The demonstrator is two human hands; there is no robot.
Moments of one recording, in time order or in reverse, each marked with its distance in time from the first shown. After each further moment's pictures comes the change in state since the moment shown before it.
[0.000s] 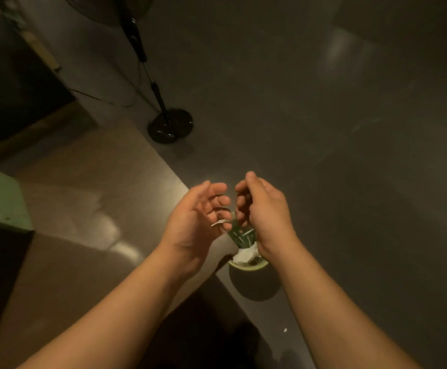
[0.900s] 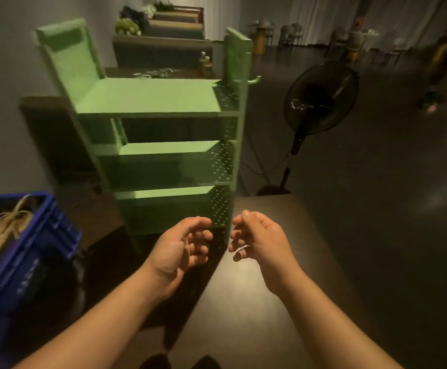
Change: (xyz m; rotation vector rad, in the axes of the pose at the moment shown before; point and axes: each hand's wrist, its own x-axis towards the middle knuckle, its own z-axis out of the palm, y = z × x) left_hand -0.247 0.186 -0.367 -0.121 0.363 0.359; right_hand -0.207 -0.008 0.398 -0.342 -0.609 -0.103
